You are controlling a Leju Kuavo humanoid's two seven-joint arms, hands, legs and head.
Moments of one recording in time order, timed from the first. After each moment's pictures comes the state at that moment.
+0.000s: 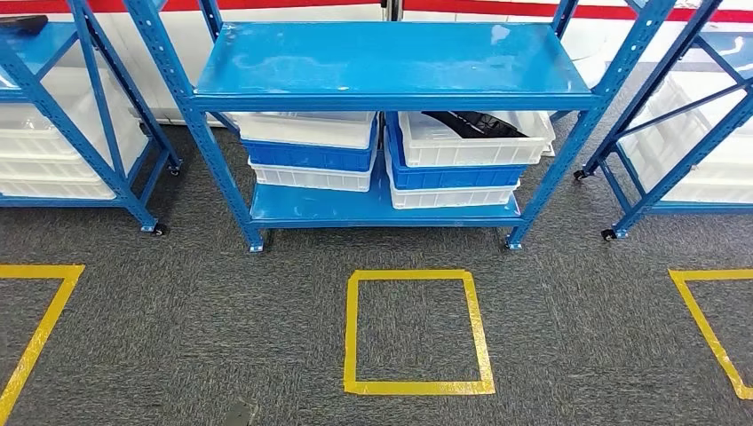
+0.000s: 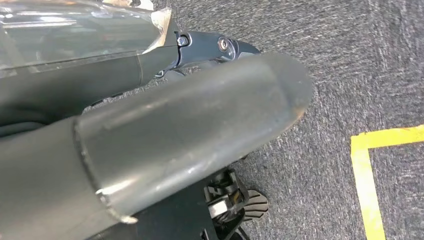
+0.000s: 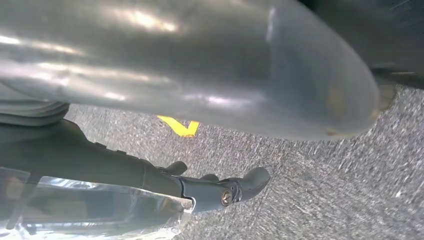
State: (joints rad) left arm -0.23 -0.25 0.97 -0.22 -1.07 0.18 -0.27; right arm -0.09 0.11 -0.25 -0.20 0.73 -0.15 0.07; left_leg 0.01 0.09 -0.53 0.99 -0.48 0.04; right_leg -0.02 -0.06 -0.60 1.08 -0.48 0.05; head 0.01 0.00
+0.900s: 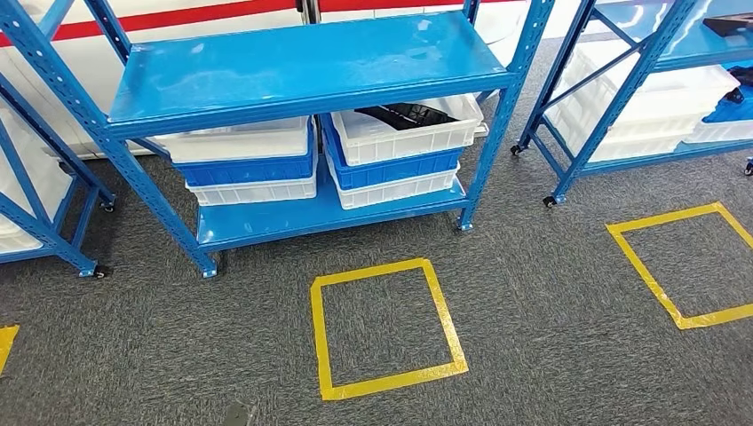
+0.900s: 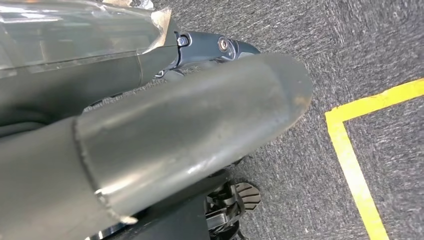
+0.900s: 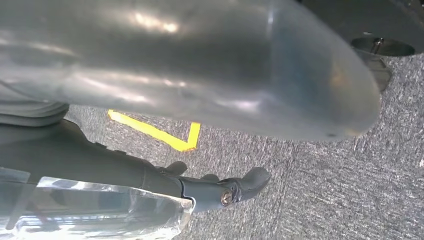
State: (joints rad) left arm -0.22 -0.25 0.94 -0.22 -1.02 0.18 -0.31; right arm -0.07 0.11 -0.25 -0.20 0.73 -0.21 0.02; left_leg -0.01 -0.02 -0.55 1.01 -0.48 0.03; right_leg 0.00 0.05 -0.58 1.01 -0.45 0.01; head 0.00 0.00
